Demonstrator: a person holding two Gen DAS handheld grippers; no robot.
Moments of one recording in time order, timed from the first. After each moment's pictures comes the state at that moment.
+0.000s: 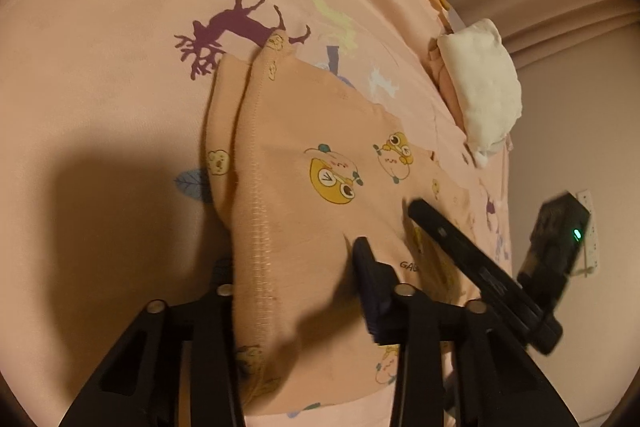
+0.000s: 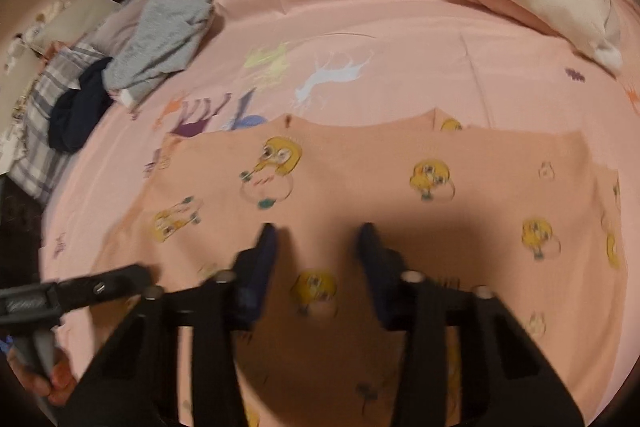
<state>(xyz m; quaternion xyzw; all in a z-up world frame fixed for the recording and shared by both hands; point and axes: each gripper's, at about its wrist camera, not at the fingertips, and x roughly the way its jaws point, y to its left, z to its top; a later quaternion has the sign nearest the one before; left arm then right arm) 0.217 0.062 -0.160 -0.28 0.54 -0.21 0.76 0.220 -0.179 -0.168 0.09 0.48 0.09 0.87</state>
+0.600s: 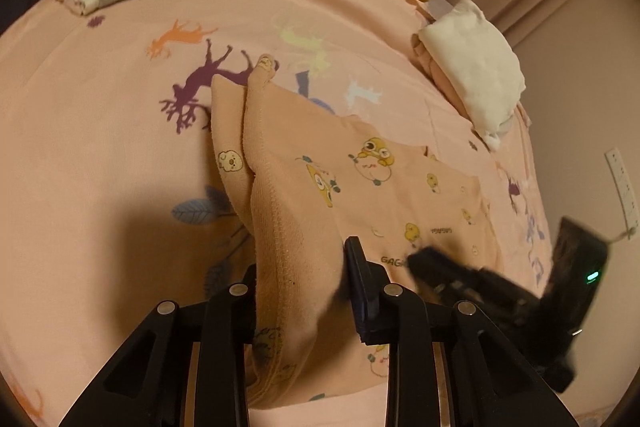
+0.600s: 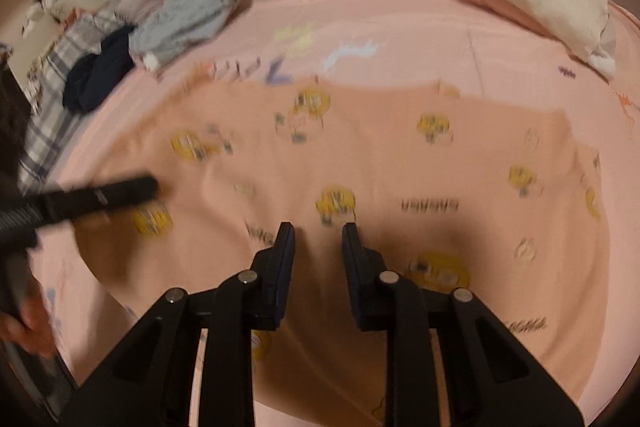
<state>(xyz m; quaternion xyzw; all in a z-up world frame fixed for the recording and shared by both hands) 0.203 0.037 -0.117 -0.17 0.51 -0.18 0.82 0.166 -0.174 -0.167 0.05 0.49 0.12 0.86</state>
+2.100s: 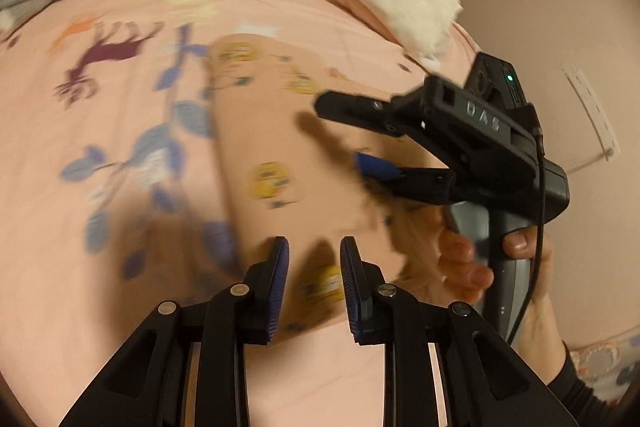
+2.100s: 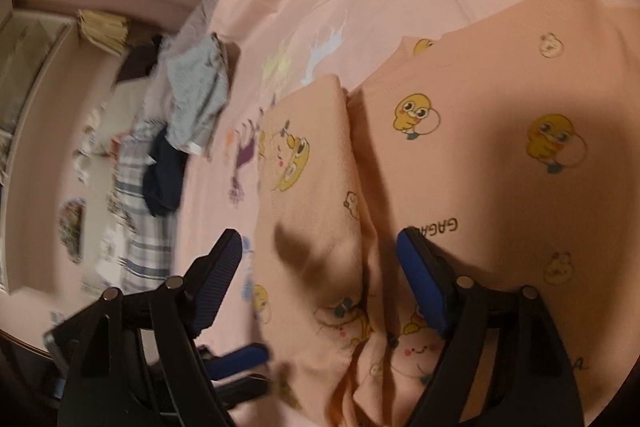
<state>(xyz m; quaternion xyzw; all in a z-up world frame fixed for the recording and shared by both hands) 0.167 -0.020 -0.116 -0.12 0.54 -0.28 0.78 0.213 -0.231 -0.189 0.36 0.51 0.18 0.76</state>
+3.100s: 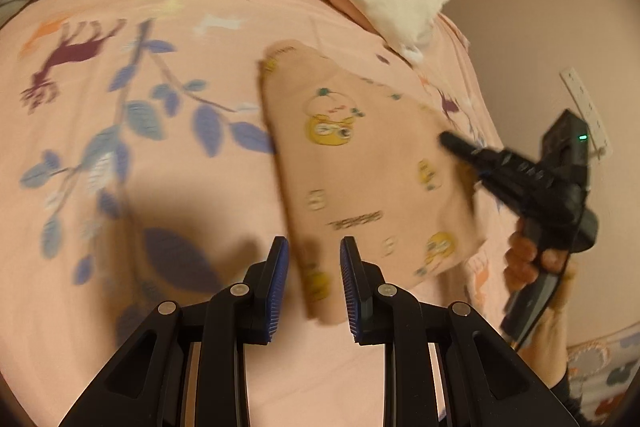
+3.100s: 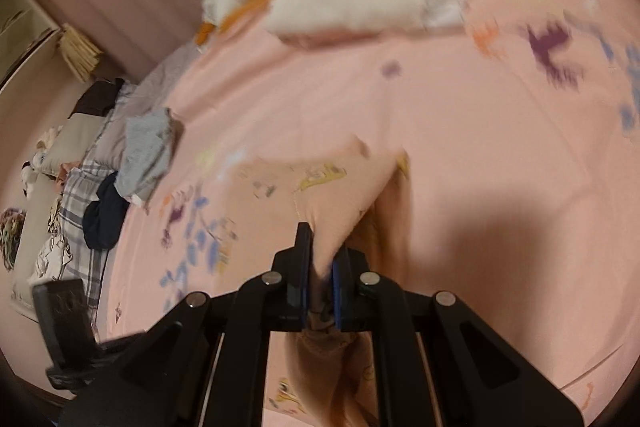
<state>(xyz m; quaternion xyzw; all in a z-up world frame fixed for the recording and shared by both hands) 0.173 -0.070 -0.115 -0.12 0.55 -0.31 0.76 0.152 -0.360 -0.145 0.28 0.44 0.04 0.85</state>
